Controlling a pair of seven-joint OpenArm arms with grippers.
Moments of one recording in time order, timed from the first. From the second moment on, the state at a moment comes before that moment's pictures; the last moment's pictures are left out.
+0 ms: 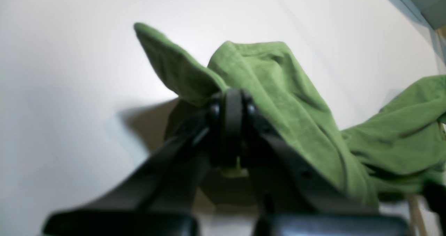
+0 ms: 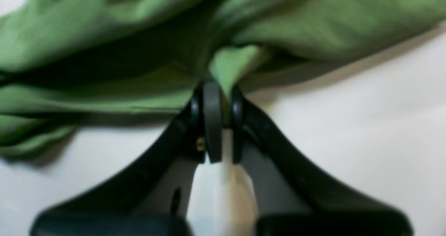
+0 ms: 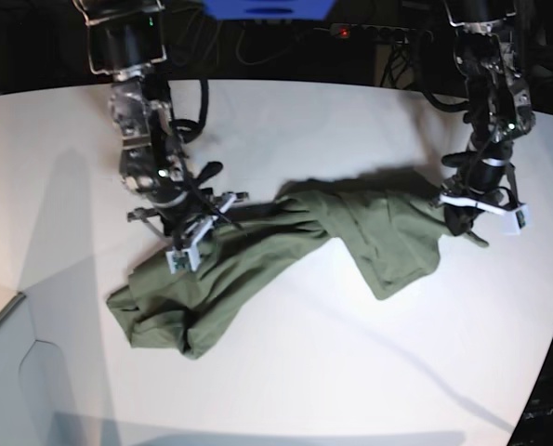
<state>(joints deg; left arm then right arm) 9.4 -6.3 -20.8 84.5 -31.2 -11.7 22.2 0.0 0.2 -4.5 77.8 0.1 6.1 -30.3</state>
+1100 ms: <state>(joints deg) 16.8 -7.7 -24.6 87.7 -38.6 -11.5 22.5 -7.4 1.8 -2.0 103.3 0.0 6.2 -30.4</state>
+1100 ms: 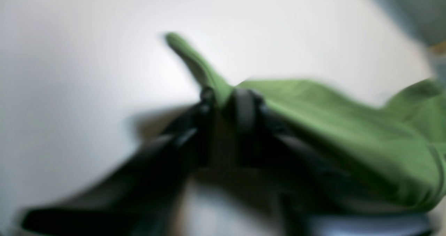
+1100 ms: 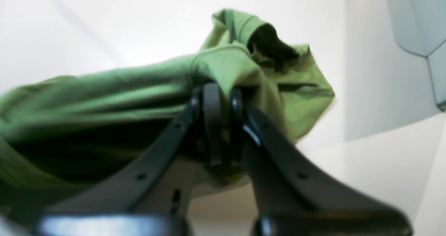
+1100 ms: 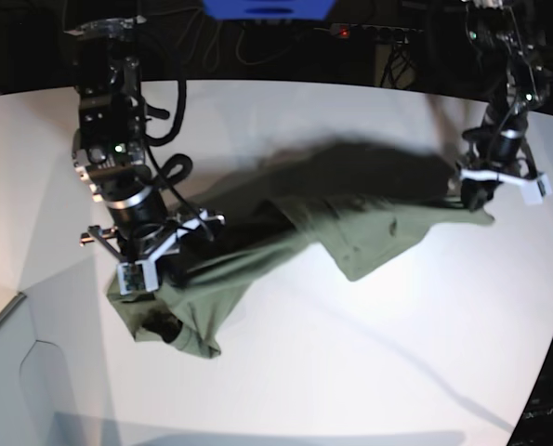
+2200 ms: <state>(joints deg) -11.2 -3.4 9.5 64.5 -38.4 8.0 21.7 -9.5 2.0 -2.2 100.4 -0.3 6.2 -30.4</state>
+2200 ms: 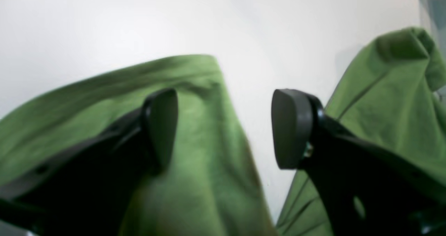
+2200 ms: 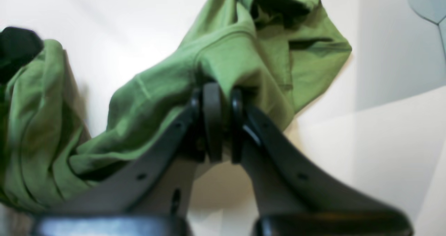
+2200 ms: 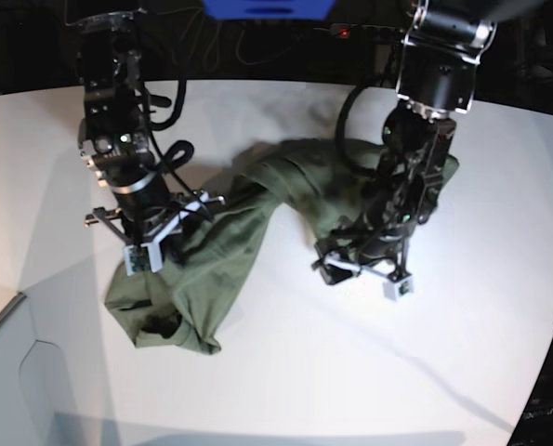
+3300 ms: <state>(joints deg) -10.9 -4.6 -4.1 81.5 -42.1 8.0 26.8 -7.0 2.3 -1.9 96.9 -0.3 6.2 -30.1</state>
